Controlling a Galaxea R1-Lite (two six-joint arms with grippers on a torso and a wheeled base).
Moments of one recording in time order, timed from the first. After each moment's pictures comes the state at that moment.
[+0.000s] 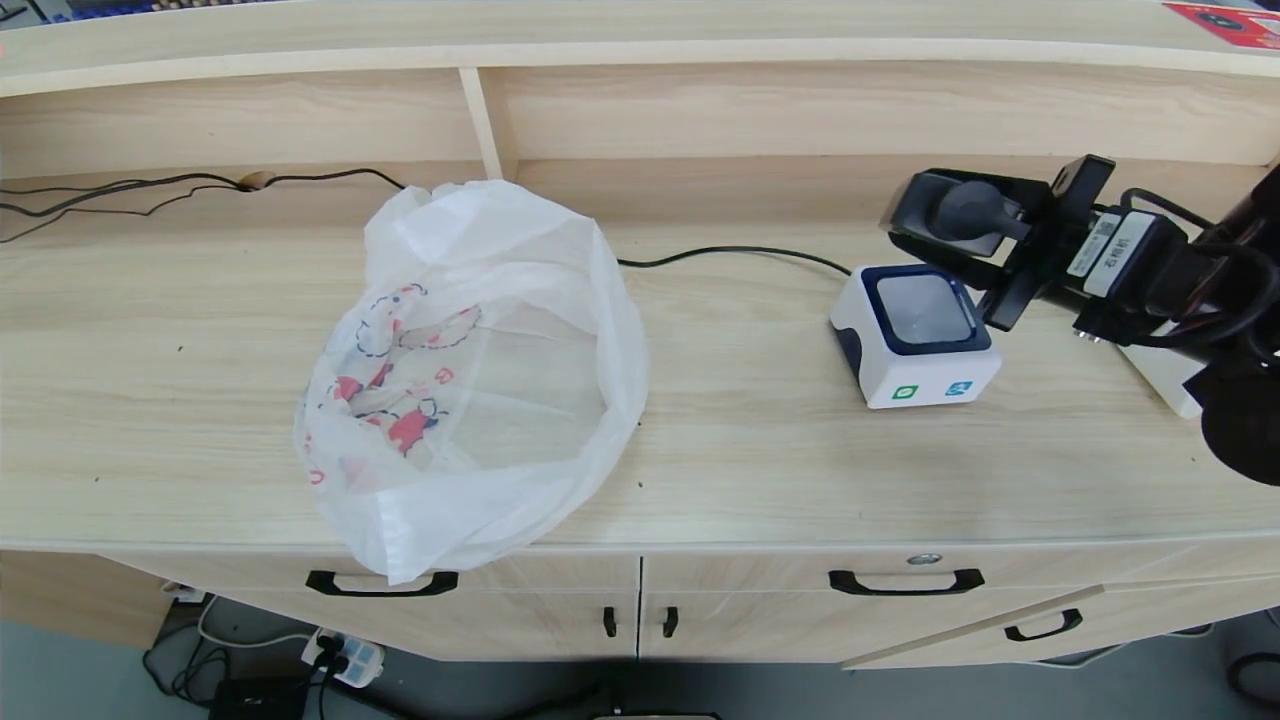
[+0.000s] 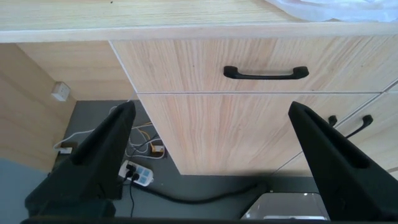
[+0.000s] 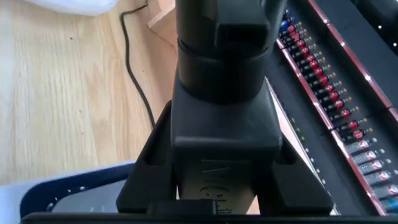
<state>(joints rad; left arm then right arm) 0.00 0.00 0.00 -0.03 0.01 0.10 0.10 1.76 -1.02 -1.15 0.89 -1.02</state>
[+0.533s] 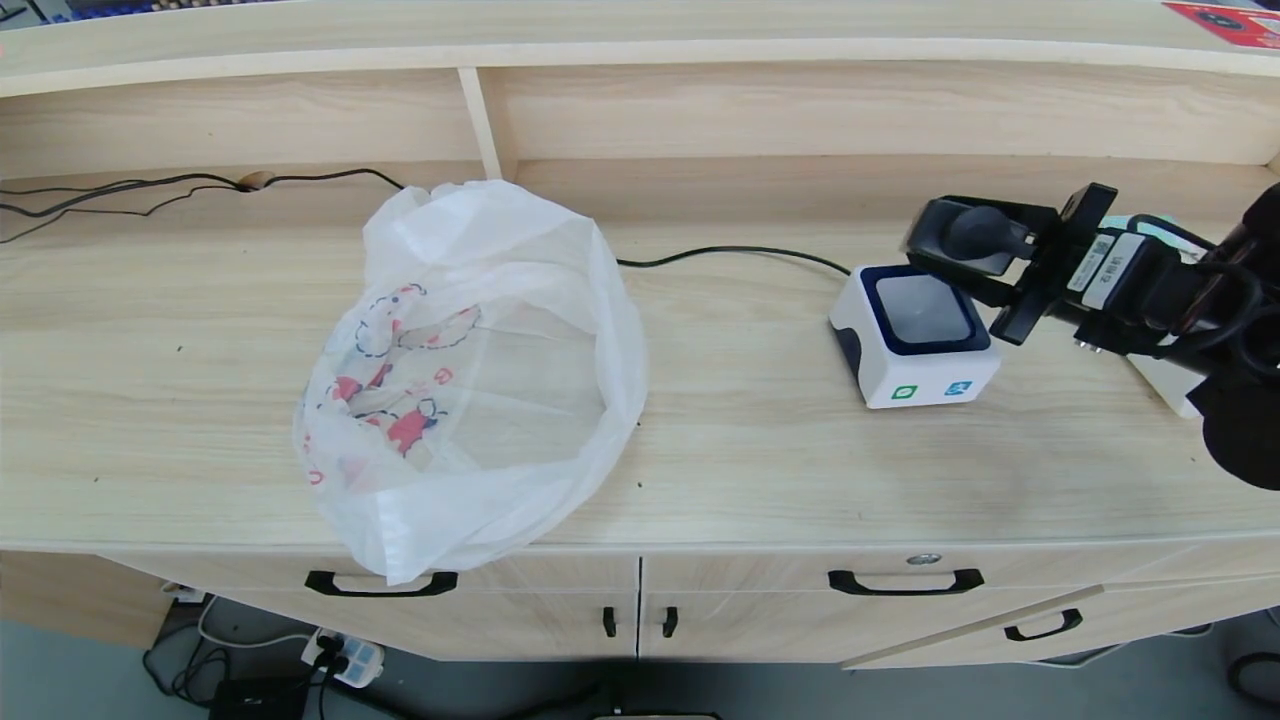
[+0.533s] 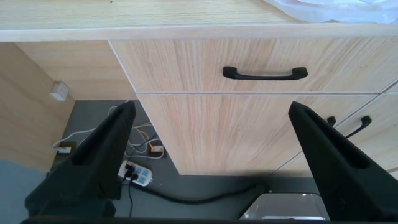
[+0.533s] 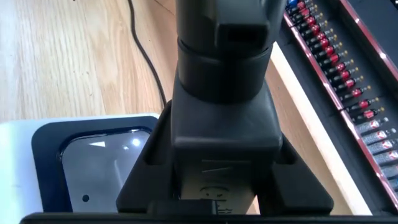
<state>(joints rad) 0.00 0.00 0.00 -0.03 0.01 0.10 0.04 1.79 -0.99 -1.15 0.90 -1.02</state>
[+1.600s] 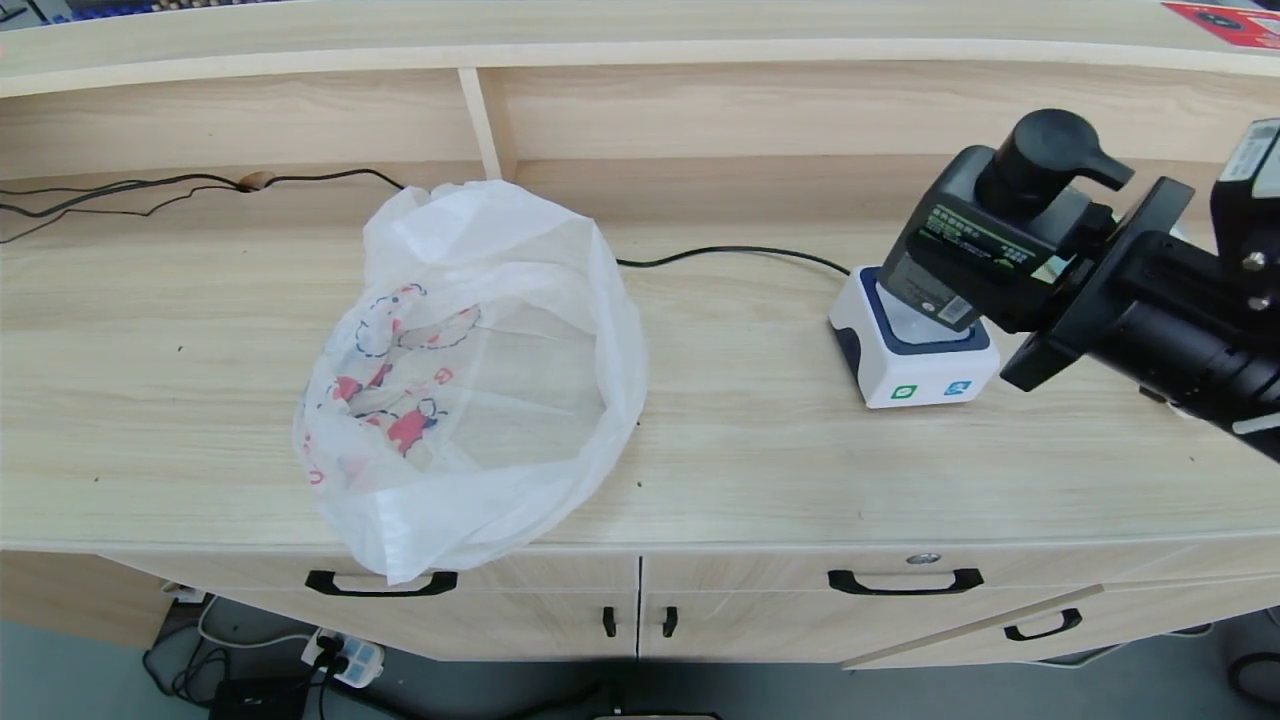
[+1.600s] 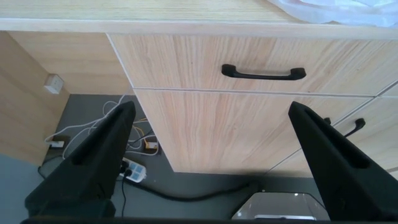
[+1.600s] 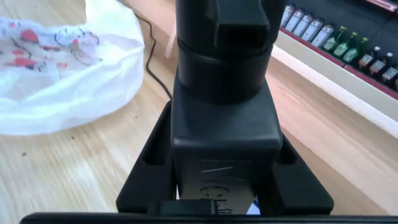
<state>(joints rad) 0.00 0.00 0.00 -0.02 0.01 0.06 0.36 1.47 -0.71 -1.11 0.44 -0.52</state>
